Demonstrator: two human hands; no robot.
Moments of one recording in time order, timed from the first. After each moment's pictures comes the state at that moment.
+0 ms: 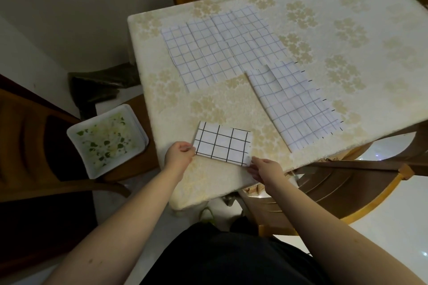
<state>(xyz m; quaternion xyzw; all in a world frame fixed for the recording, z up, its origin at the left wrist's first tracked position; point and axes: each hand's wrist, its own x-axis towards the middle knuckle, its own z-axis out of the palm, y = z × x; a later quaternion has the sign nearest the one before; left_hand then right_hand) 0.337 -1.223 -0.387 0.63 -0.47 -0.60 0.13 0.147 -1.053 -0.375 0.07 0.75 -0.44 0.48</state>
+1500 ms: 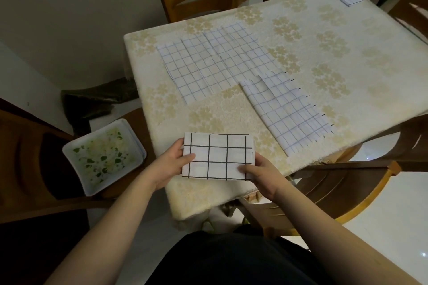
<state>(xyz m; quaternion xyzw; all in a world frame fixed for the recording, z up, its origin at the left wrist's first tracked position) 0.368 -1.239 -0.300 0.39 -0.54 -0.74 0.04 0.173 -1.056 -0.302 -0.11 0.61 -0.54 0.57</state>
